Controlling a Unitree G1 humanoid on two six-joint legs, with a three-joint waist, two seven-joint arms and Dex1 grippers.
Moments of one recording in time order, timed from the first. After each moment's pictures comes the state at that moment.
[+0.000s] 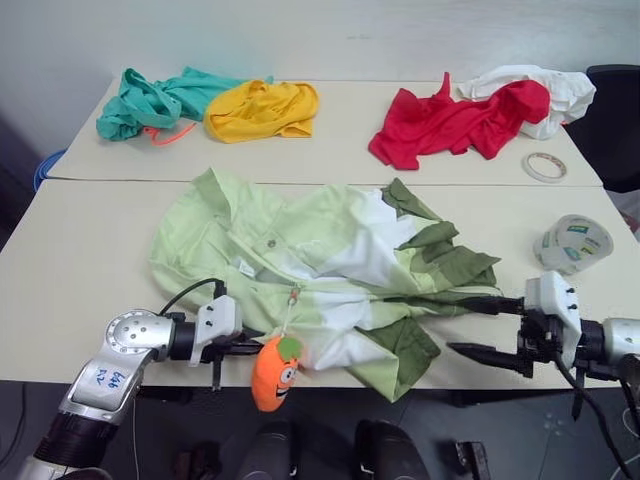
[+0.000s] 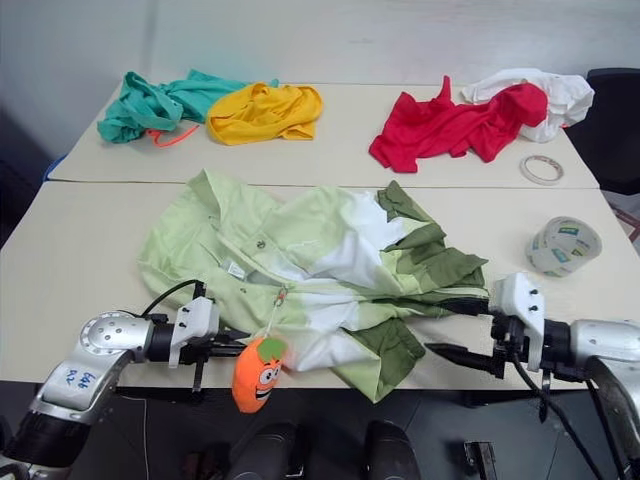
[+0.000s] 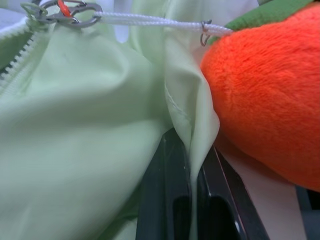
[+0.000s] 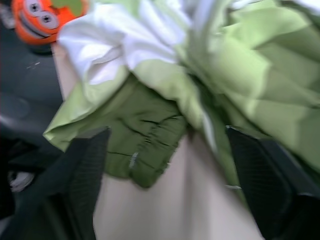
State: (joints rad) left arm -0.14 0.72 -0.07 -0.13 -0.26 0.17 -1.13; right arm 0.07 -0.94 -0.25 -0.34 0.56 0.39 1.24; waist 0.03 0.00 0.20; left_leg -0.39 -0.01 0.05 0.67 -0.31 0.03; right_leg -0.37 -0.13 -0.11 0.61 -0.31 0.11
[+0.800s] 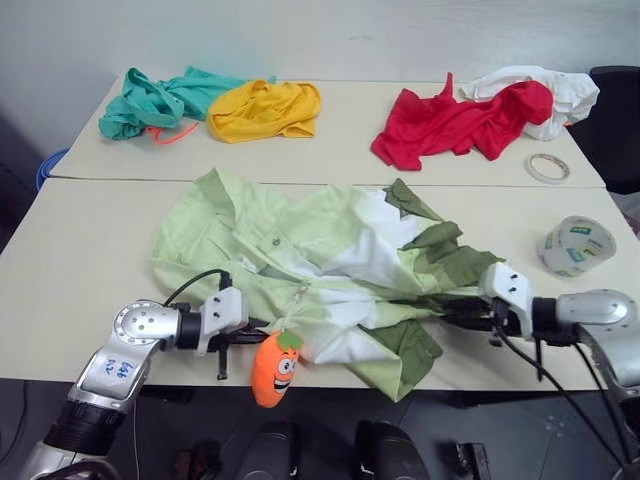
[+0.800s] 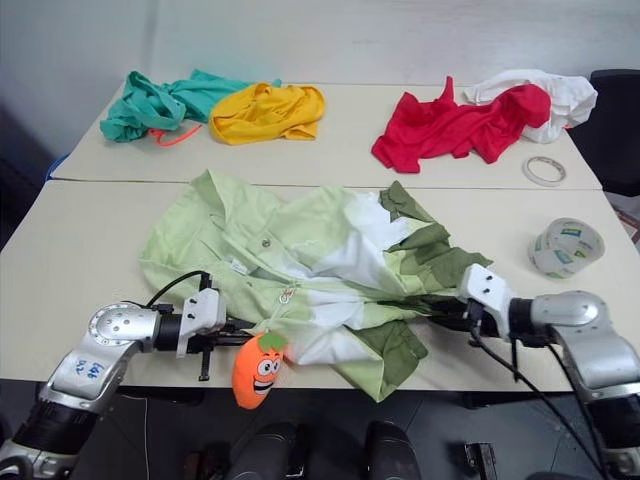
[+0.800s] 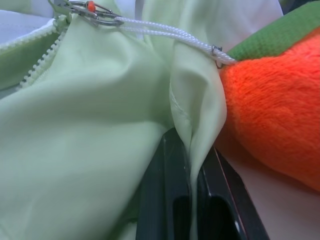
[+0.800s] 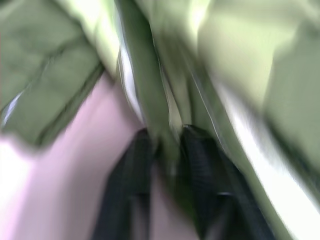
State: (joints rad) left arm -0.14 0.72 -0.08 -0.12 -0.25 0.15 -1.11; right arm -0.15 -1.01 -0.03 -0.03 0.31 0.34 1.23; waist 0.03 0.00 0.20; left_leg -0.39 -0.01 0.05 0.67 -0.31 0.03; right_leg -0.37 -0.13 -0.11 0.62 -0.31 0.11
